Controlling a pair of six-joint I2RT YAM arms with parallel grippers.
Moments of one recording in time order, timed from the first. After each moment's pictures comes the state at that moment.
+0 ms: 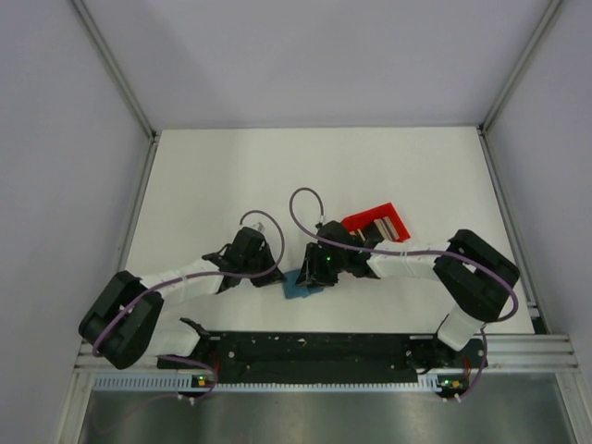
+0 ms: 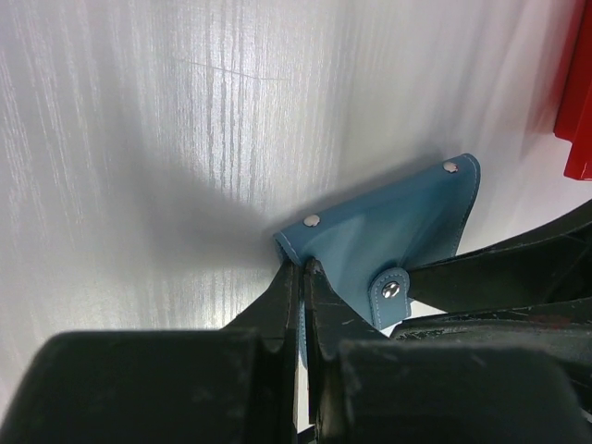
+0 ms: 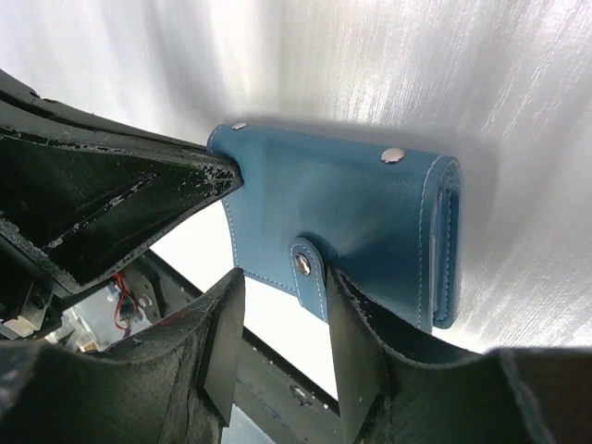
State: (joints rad) left arm -0.61 1.31 0.48 -0.08 0.17 -0.89; right arm 0.90 1.66 0.81 -0.03 -0.26 0.97
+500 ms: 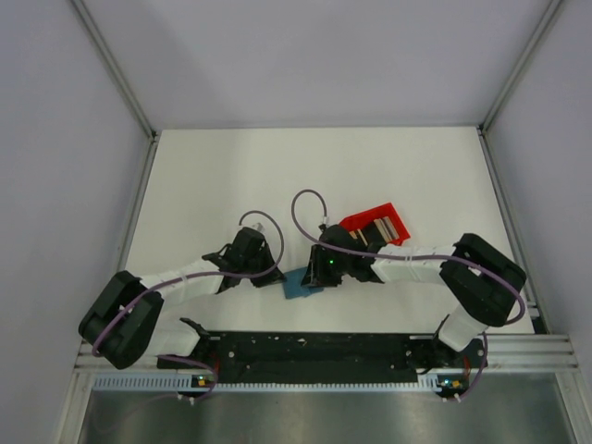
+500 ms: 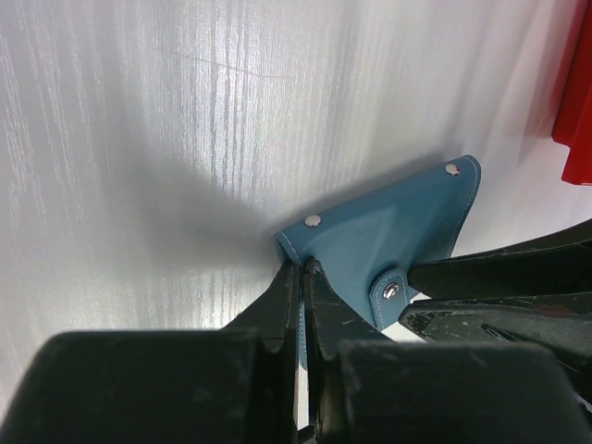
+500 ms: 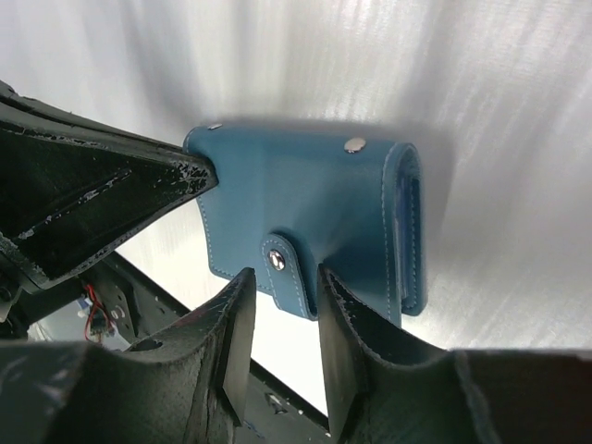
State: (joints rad) left arm -0.61 1.31 0.48 -0.08 0.17 -0.92; right arm 0.93 1.60 0.77 -0.03 -0.15 0.95
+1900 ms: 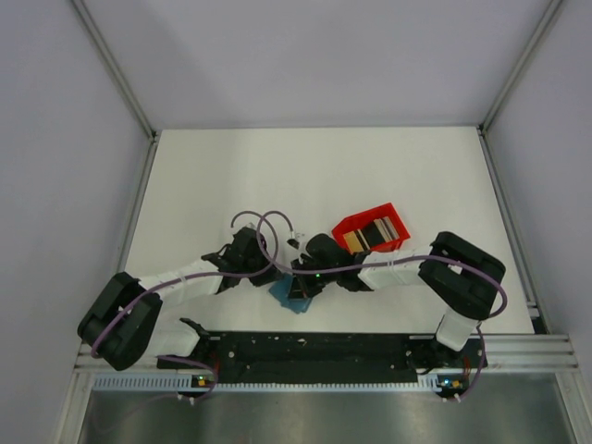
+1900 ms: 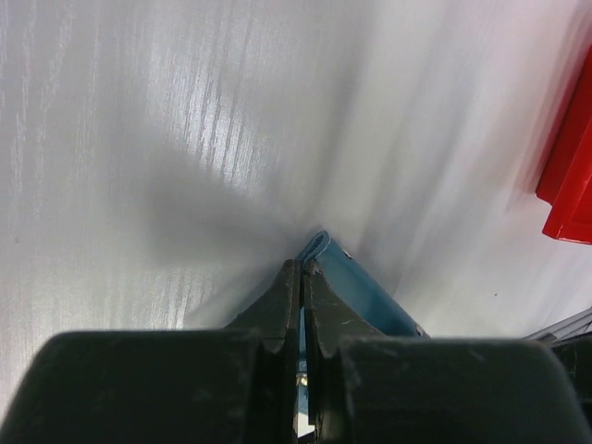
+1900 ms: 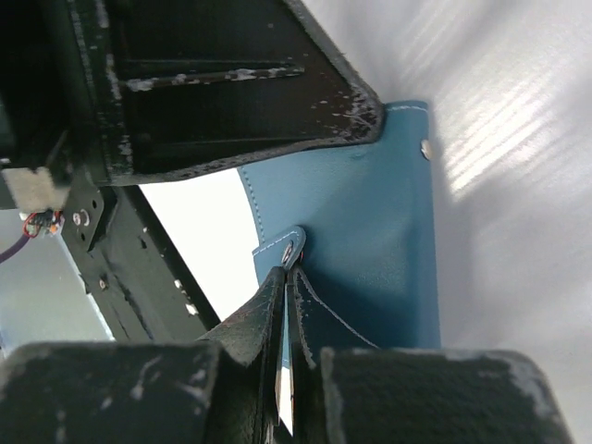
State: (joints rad) left arm -0.61 1.30 0.48 -0.09 0.09 -1.04; right arm 1.02 1.72 0.78 0.20 -0.34 0.61
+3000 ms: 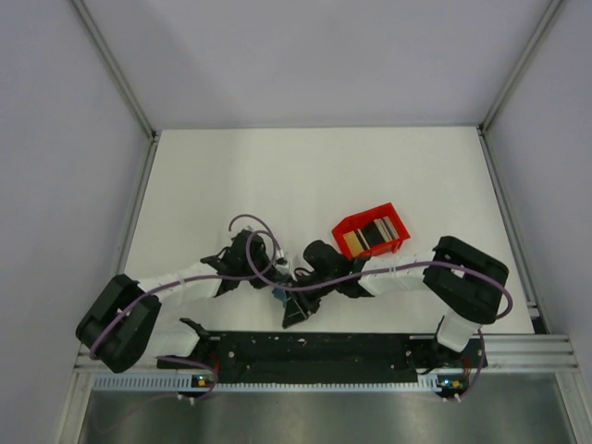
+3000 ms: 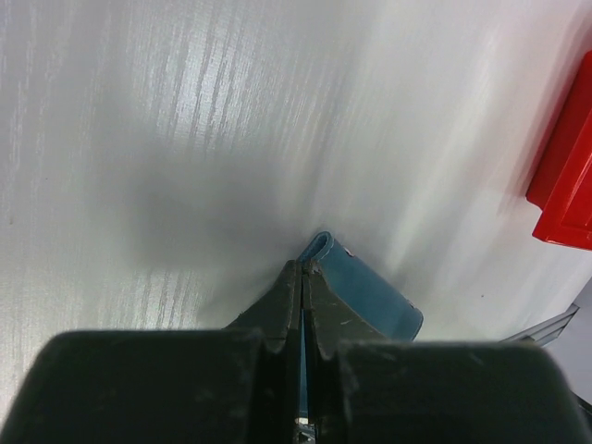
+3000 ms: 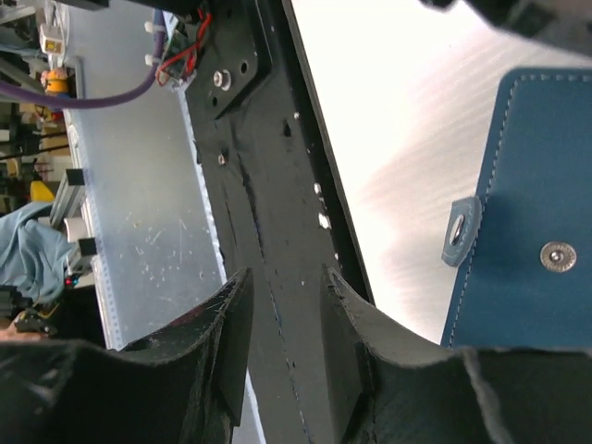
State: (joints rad) left arm -0.62 1.28 0.45 -0.07 0.09 -1.11; right arm 1.08 1.68 0.77 0.23 -0.68 0.53
